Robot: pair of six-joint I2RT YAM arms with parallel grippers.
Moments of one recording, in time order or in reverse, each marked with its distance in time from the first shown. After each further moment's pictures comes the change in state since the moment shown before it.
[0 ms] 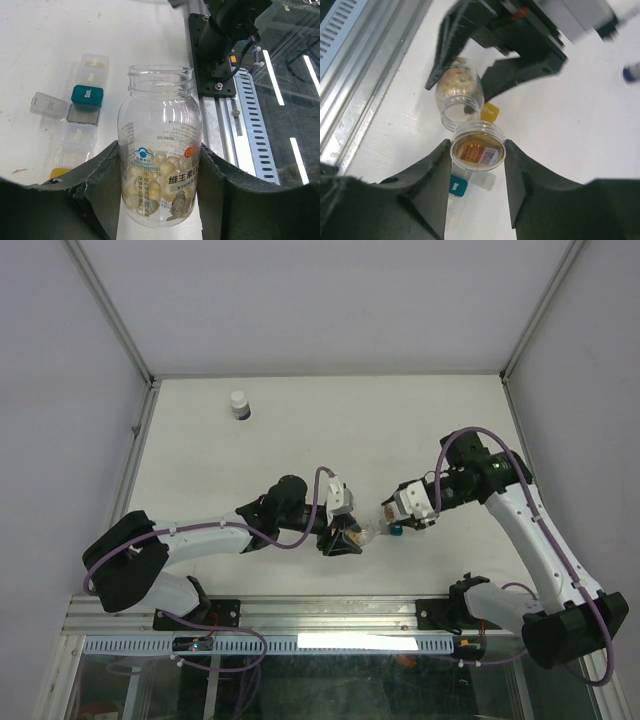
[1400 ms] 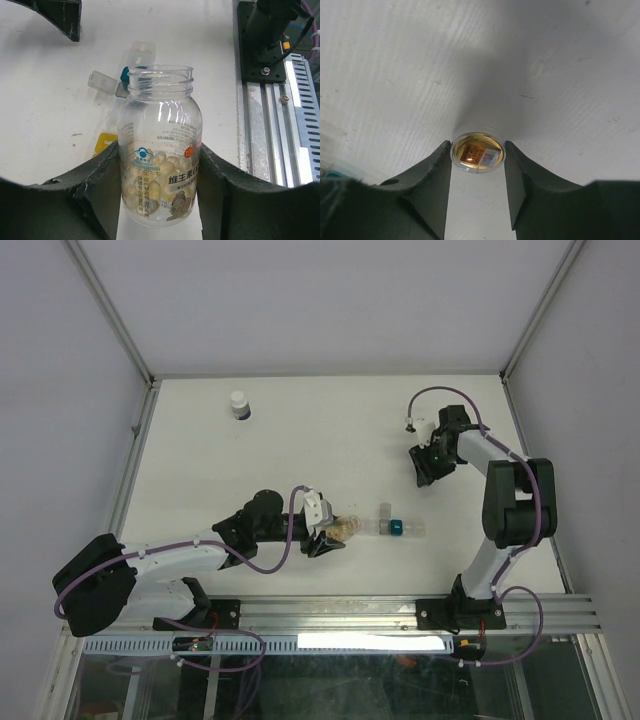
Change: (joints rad) left arm 0.006 -0.210 -0.185 0.024 -0.210 0.139; right arm -0.296 0.647 -0.015 0.780 0.750 1.357
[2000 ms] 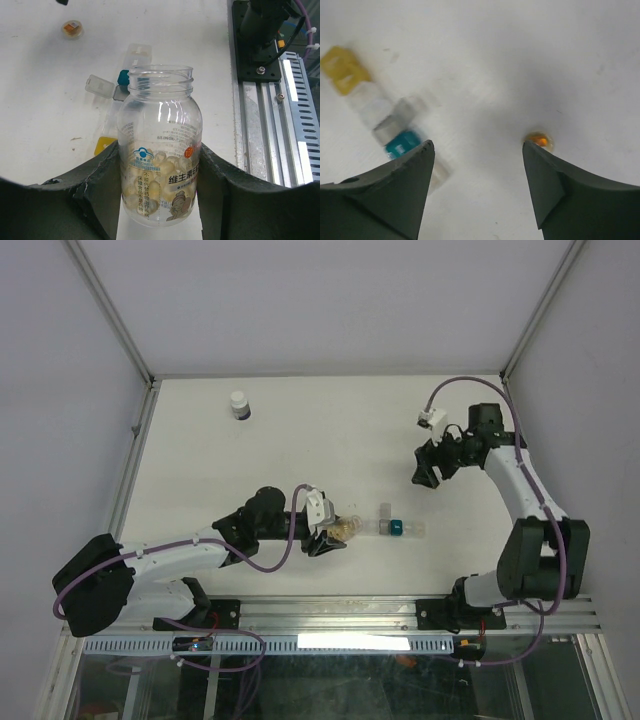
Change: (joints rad) left arm 0.000 -0.002 0.037 -0.056 0.010 0.020; right arm -0.079 -0.264 -0.035 -0.076 -0.288 -0.134
